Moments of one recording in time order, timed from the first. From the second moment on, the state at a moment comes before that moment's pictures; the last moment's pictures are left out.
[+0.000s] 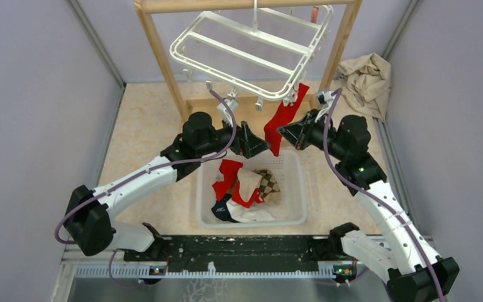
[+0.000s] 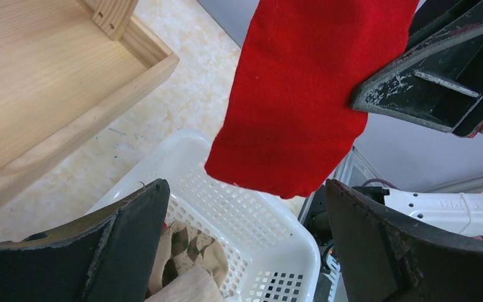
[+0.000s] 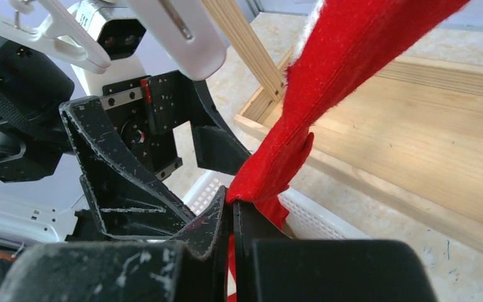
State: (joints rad) left arm -0.77 1.34 1.00 0.21 0.35 -0.55; right arm 0.36 0.89 0.91 -0.08 -0.50 0.43
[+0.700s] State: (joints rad) left arm -0.80 1.42 1.00 0.36 0.44 -0.58; right arm 0.36 0.87 0.94 -0.10 -0.50 0.50
